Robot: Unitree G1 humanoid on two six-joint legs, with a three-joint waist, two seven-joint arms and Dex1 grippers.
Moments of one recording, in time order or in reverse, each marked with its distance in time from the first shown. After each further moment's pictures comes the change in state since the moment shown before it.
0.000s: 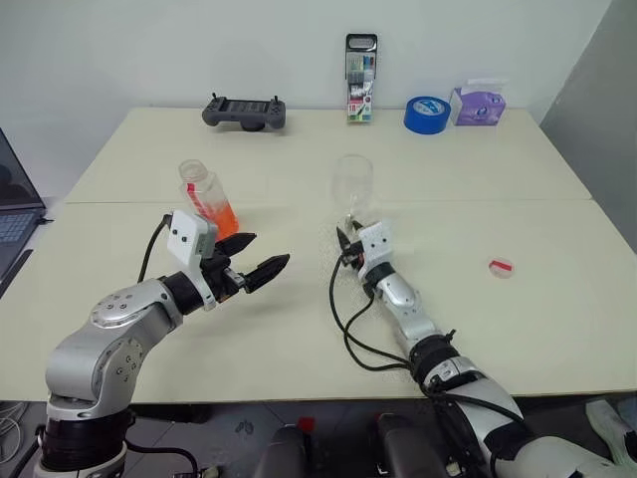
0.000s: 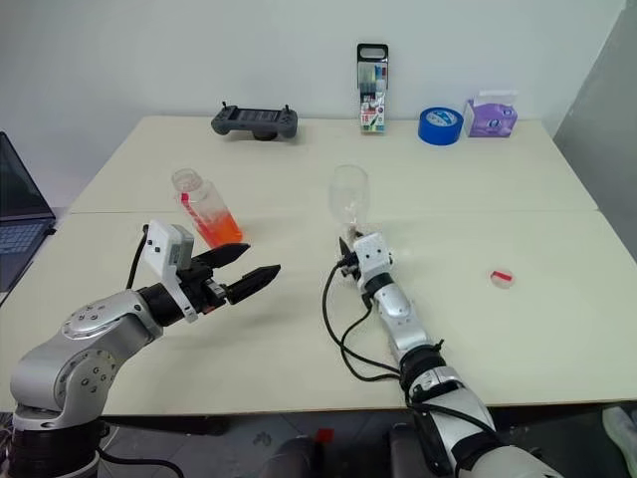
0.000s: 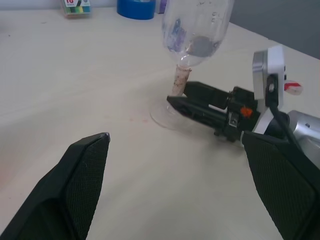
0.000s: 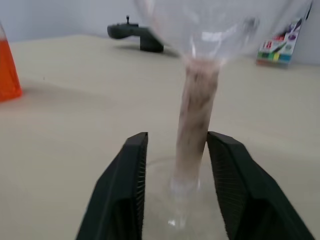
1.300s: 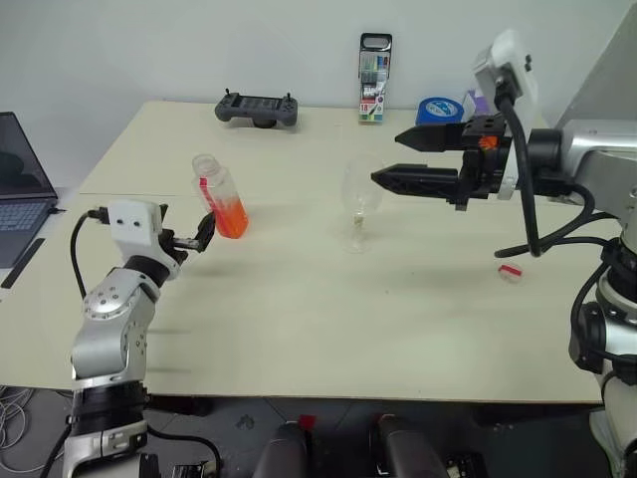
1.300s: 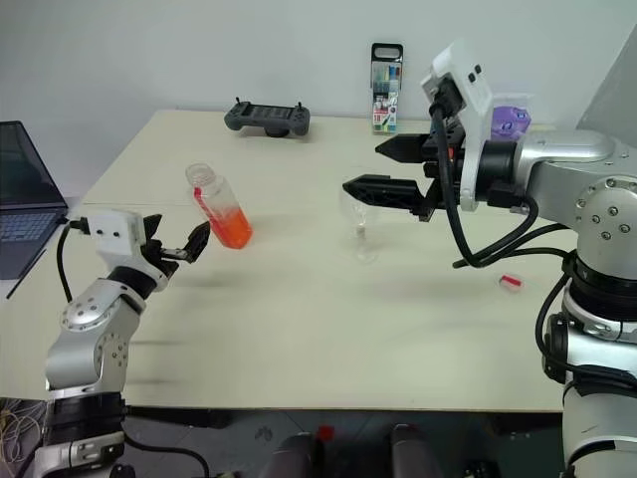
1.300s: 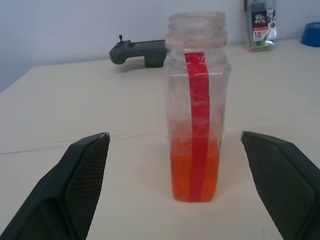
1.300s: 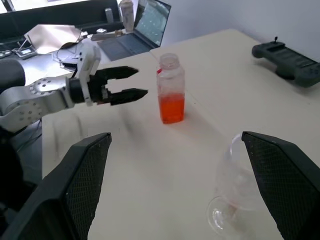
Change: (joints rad) left arm -0.141 -0.083 0.080 0.425 0.321 -0.437 0.228; right arm -0.384 -0.736 -0.210 -1.288 0.879 1.861 0.512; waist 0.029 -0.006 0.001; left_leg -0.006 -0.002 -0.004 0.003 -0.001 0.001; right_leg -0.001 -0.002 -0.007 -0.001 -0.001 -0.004
